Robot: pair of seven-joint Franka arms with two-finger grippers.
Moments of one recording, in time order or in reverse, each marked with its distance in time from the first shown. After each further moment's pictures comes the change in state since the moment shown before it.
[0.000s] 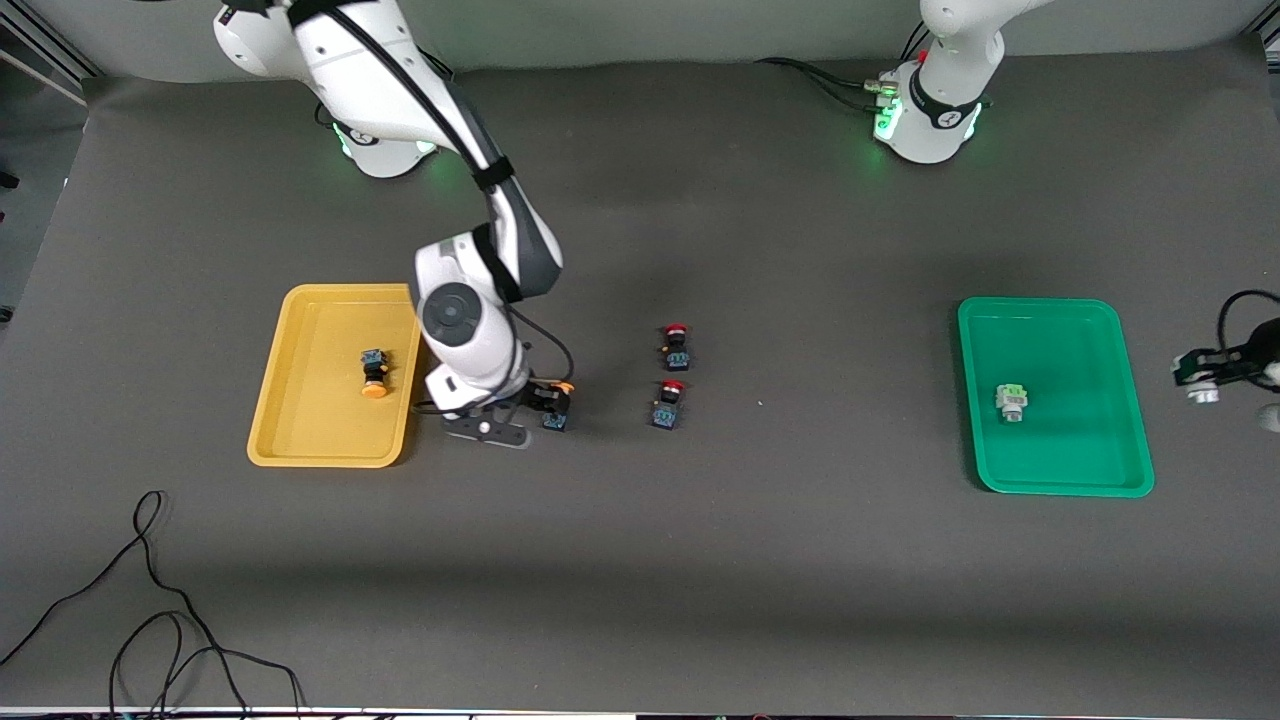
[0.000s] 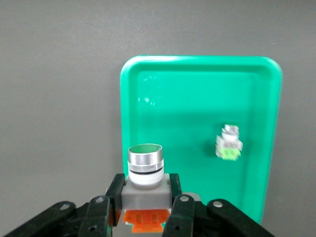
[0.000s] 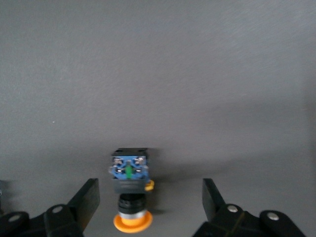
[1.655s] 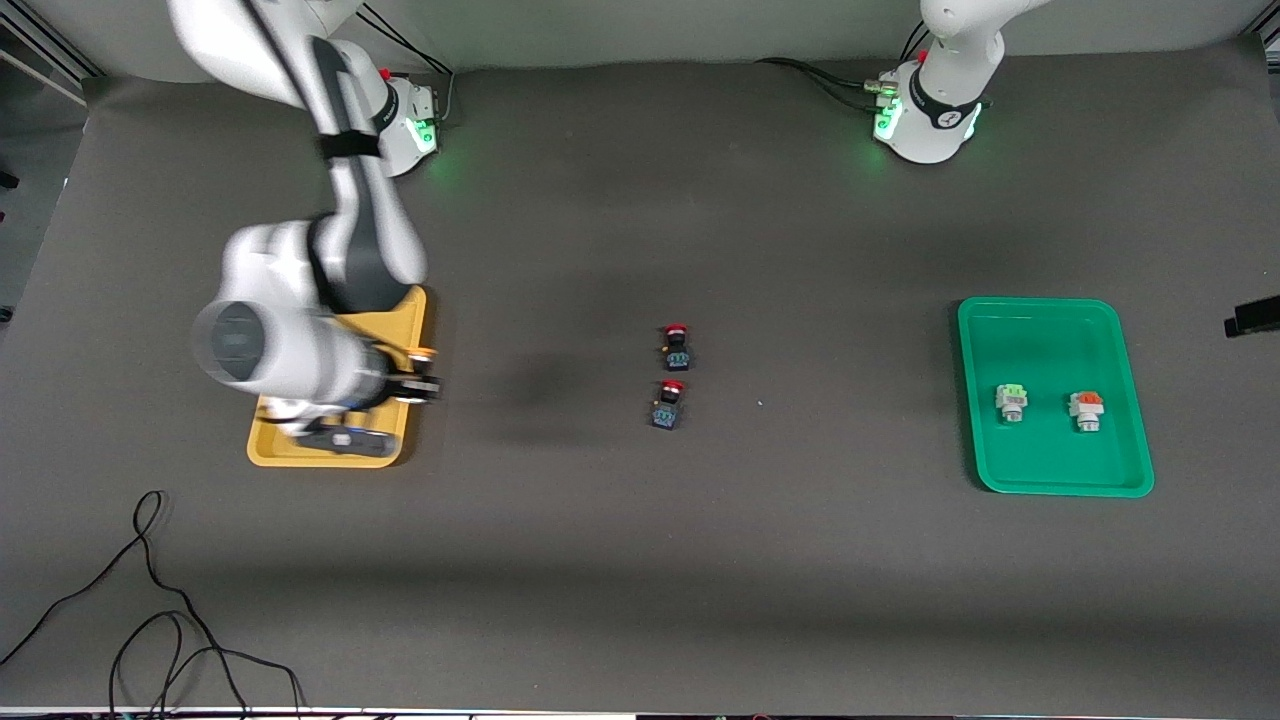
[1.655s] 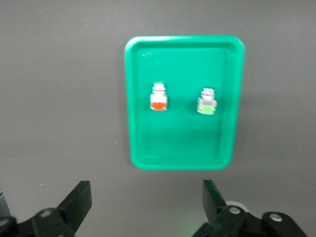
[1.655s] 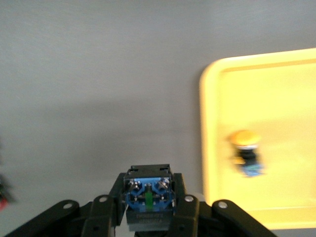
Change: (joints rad) left arm -0.019 -0.092 -0.034 0.332 -0.006 -0.545 0.009; right arm -0.014 -0.217 -0.378 0.032 0.045 -0.538 -0.467
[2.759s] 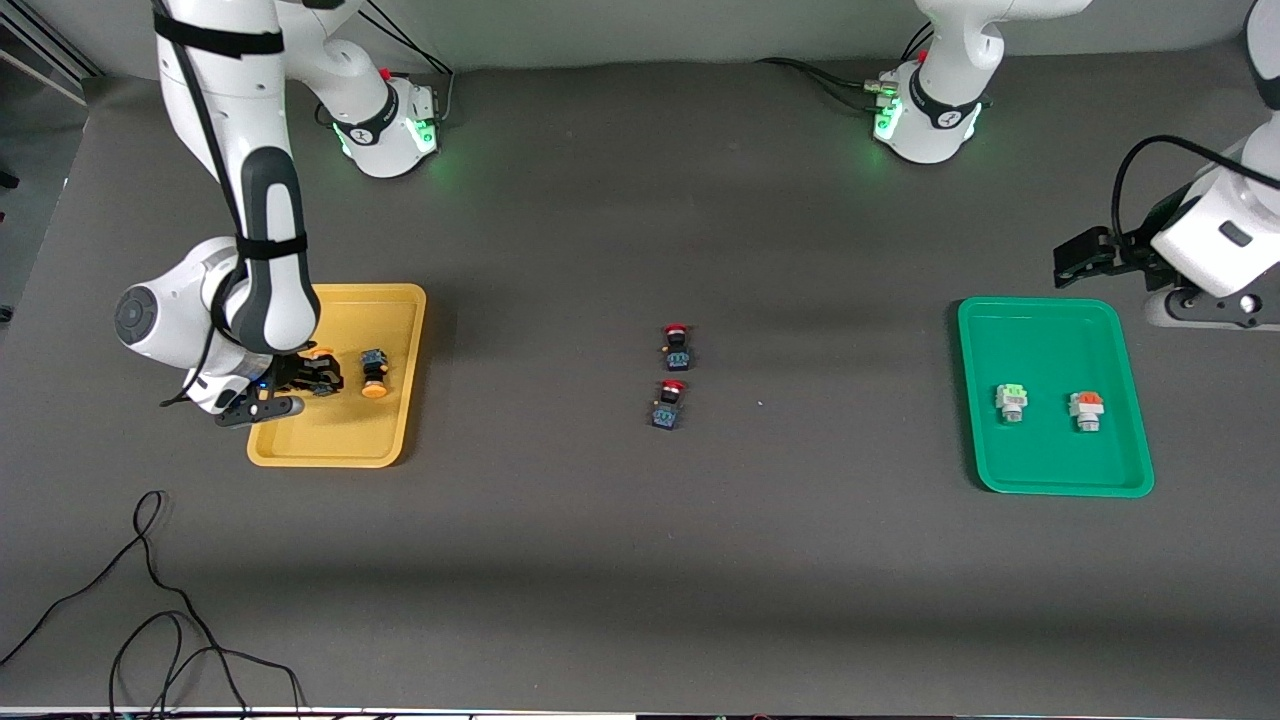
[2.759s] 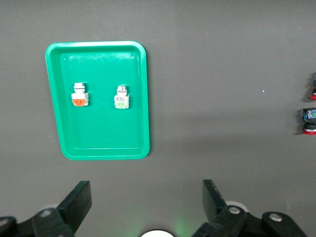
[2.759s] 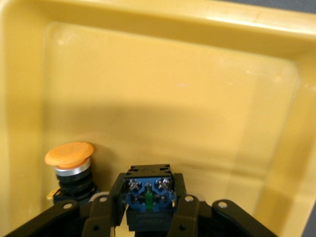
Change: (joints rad) left arm -0.485 -0.185 0.183 -0.088 -0.093 -0.045 -0.291; right arm -0.018 0.171 -0.173 -0.458 0.433 0.455 -0.900
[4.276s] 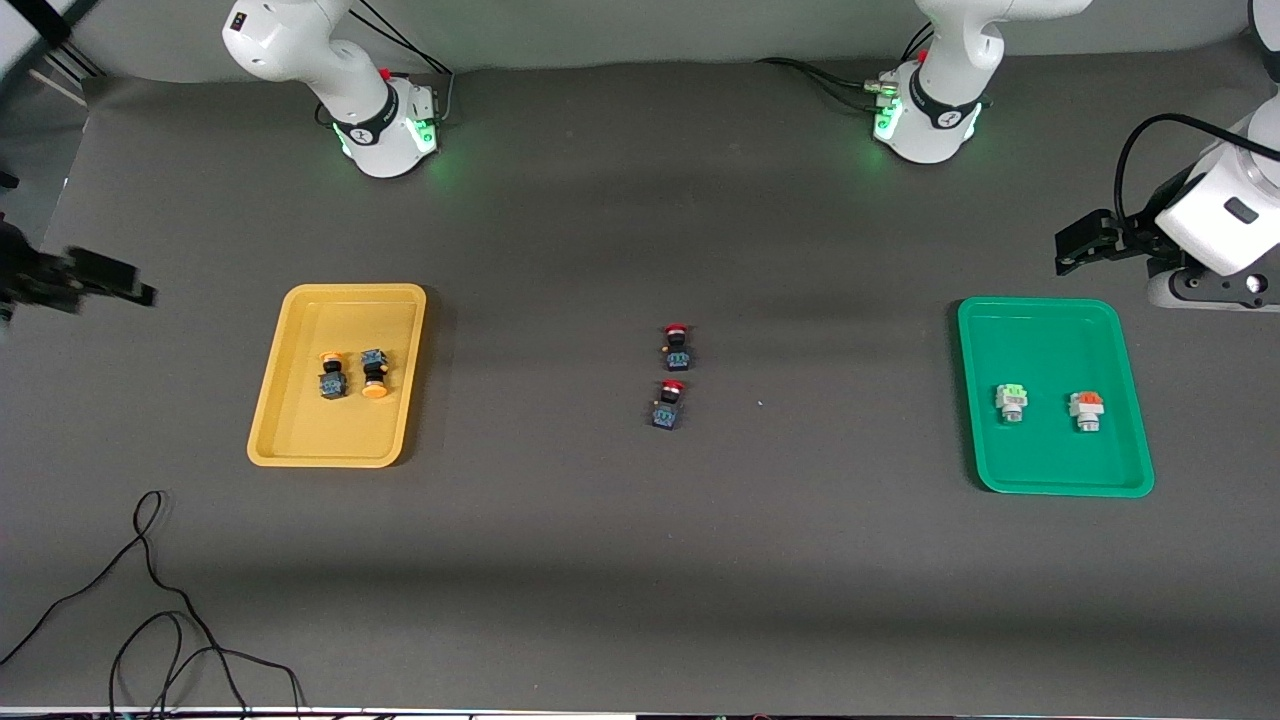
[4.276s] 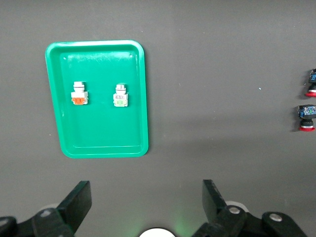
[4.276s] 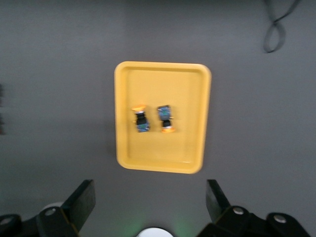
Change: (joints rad) left arm -0.010 -0.028 0.003 -0.016 -0.001 -0.005 0.003; right arm 0.252 -0.064 -0.716 0.779 -0.311 -1.004 0.336
